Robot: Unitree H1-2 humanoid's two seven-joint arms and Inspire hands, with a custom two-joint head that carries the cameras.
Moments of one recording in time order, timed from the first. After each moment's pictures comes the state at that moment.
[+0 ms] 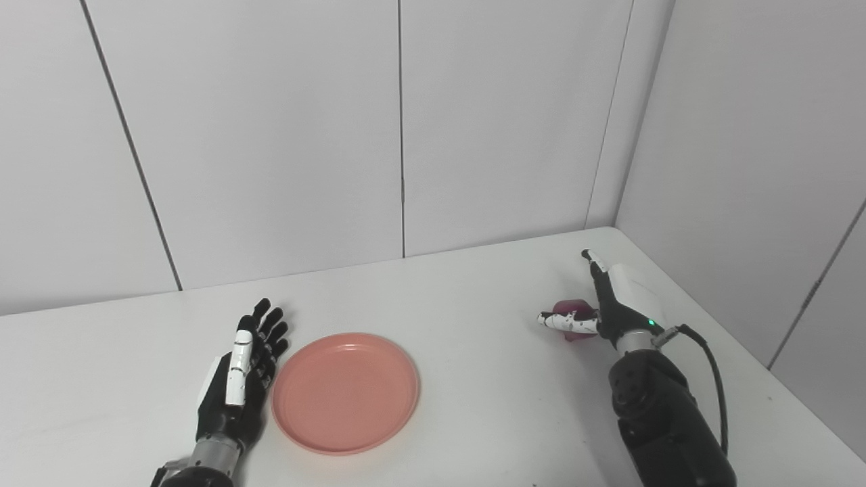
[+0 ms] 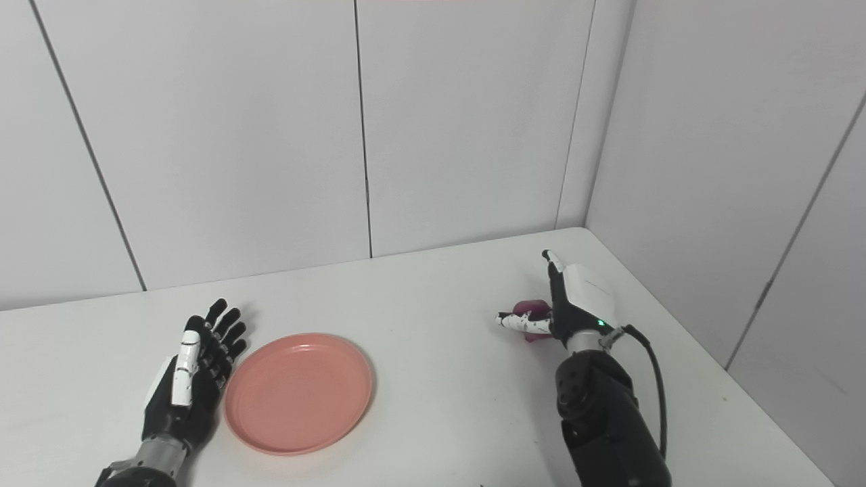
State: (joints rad) left arm -0.41 -0.03 0.01 0.50 -0.19 -0.11 -0.25; right arm -0.31 -0.35 -0.09 0.08 -0.77 0.47 0.05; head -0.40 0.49
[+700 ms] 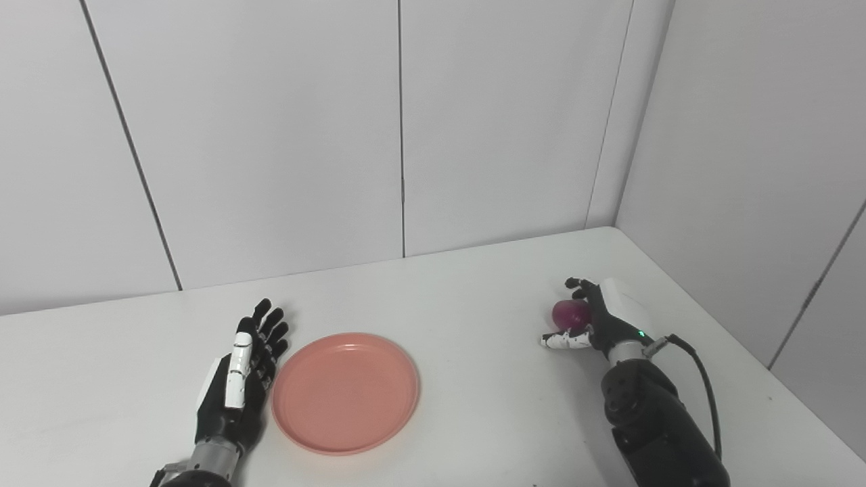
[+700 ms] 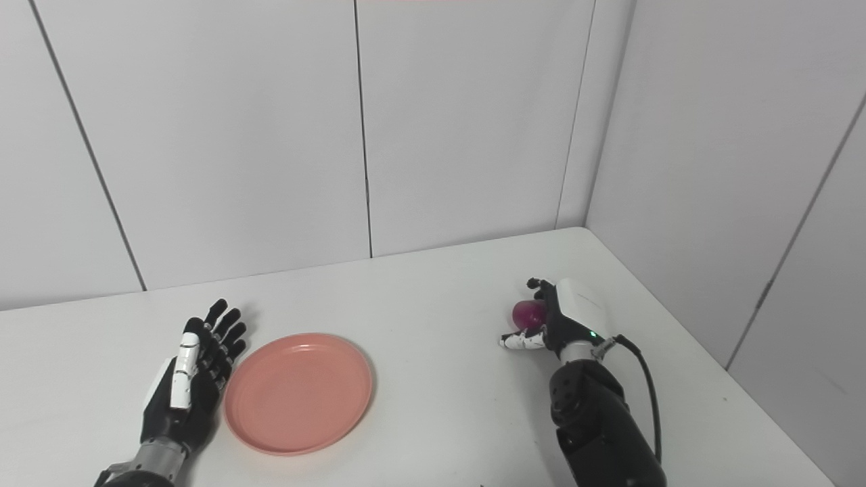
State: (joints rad) left arm -0.40 -0.03 0.01 0.47 -0.19 -0.11 -0.26; right arm -0.31 -0.37 -0.02 0.15 -0.69 0.47 -0.02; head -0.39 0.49
